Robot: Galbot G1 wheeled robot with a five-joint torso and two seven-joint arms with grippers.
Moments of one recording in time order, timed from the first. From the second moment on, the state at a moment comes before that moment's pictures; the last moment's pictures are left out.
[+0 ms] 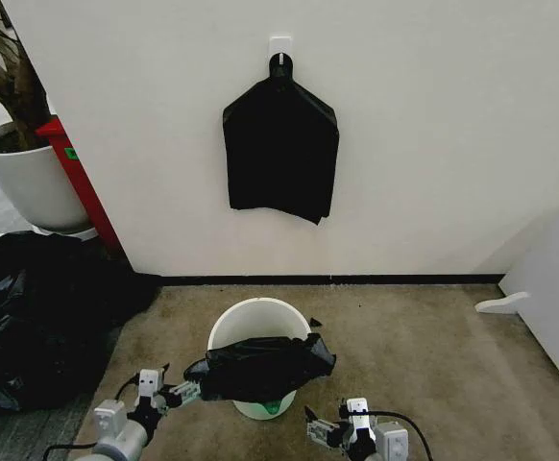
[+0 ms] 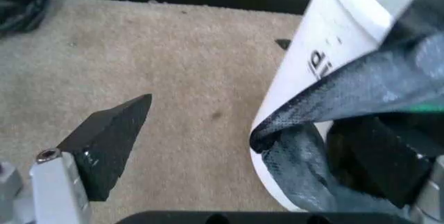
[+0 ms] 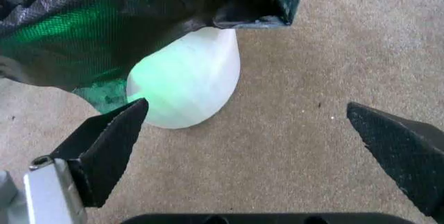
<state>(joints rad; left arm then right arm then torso) 1.71 -0.92 -0.45 -1.96 -0.71 0.11 -0.05 -1.71 1.11 0.08 2.19 0.57 -0.41 0.43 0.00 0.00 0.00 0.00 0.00</state>
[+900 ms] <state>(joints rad) 1.84 -1.09 -0.77 -2.20 -0.73 -0.05 0.14 -1.48 1.04 0.27 2.40 0.93 -0.54 0.52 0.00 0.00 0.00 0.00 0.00</state>
